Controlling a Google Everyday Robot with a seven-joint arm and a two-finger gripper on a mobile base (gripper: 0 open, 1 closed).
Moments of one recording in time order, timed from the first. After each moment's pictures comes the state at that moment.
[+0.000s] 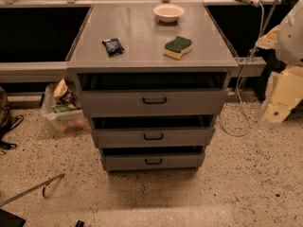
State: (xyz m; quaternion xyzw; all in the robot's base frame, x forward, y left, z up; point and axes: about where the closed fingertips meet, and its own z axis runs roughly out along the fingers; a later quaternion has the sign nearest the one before) arm 0.438 -0.217 0.976 -0.60 0.78 -0.03 0.16
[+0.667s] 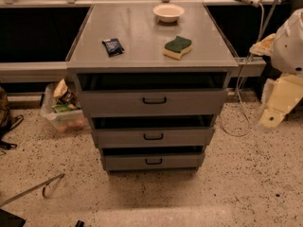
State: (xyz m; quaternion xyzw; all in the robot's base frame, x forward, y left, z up) arm 0.444 -0.214 0.959 -0.62 0.77 -0.01 0.17
